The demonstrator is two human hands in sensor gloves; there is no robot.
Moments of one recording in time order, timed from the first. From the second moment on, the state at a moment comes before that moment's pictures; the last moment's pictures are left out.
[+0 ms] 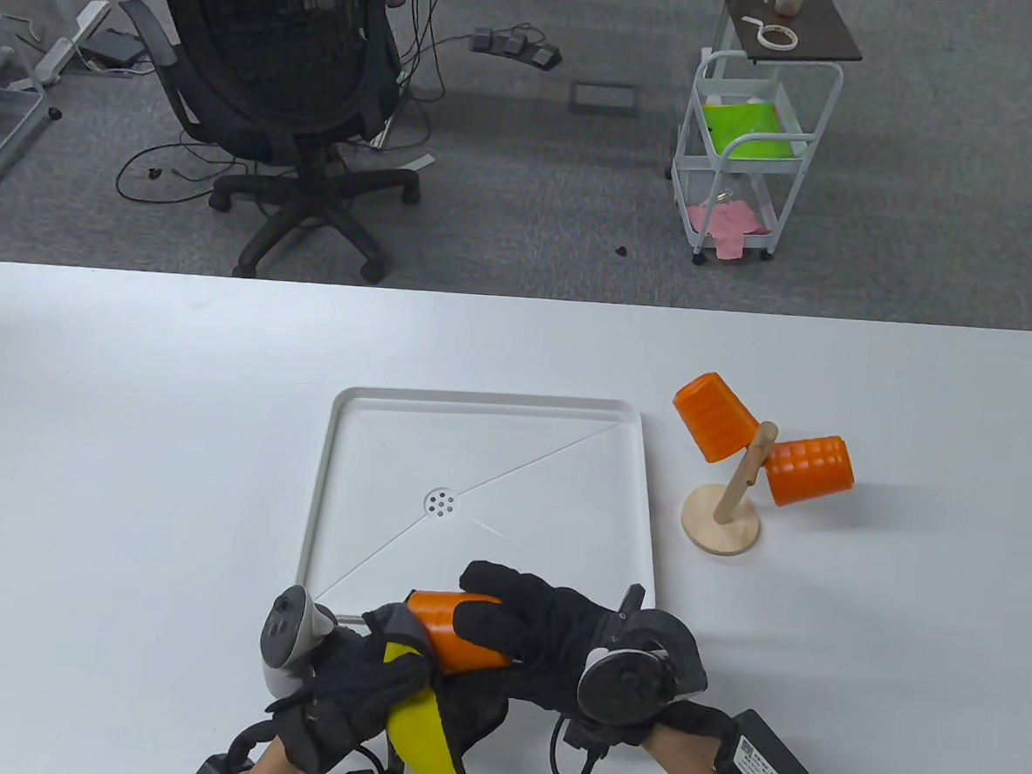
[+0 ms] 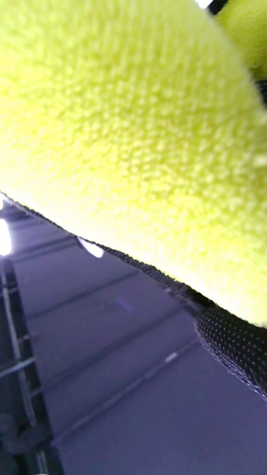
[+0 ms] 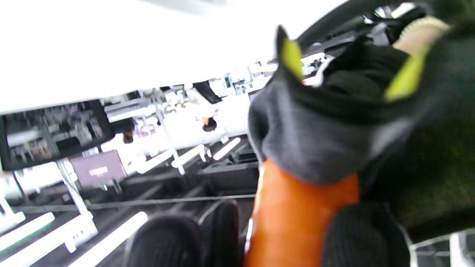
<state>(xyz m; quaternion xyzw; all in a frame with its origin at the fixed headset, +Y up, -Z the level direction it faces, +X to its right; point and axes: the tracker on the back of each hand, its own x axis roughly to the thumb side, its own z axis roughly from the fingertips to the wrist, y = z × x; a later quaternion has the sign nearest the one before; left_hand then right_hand) -0.167 -0.720 -0.221 -0.14 -0.40 0.73 0.53 0.061 -0.664 -0.224 0.51 -0.14 0.82 0.24</state>
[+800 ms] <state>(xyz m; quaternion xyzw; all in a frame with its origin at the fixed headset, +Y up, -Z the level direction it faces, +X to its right) -0.169 -0.696 -0.199 0.15 -0.45 0.37 0.80 0.087 -0.678 -0.259 0.27 0.12 0.76 0.57</state>
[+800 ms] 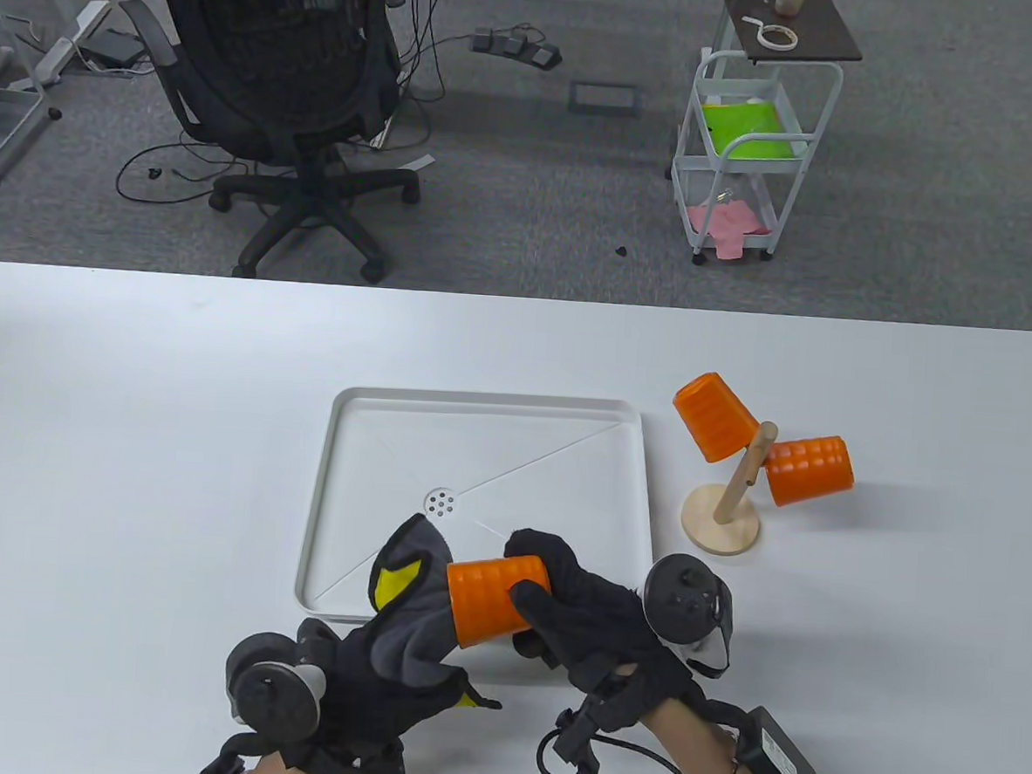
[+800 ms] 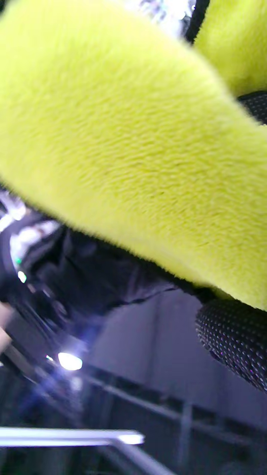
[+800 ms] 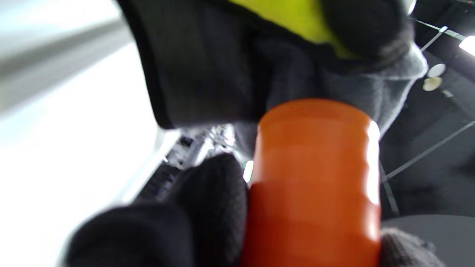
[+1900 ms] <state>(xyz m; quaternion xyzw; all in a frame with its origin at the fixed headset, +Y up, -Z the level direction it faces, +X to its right) -0.174 -0.725 -0.227 -0.16 -0.39 0.75 0.50 0.061 -0.649 -0.210 0.52 -0.16 0.82 0.18</state>
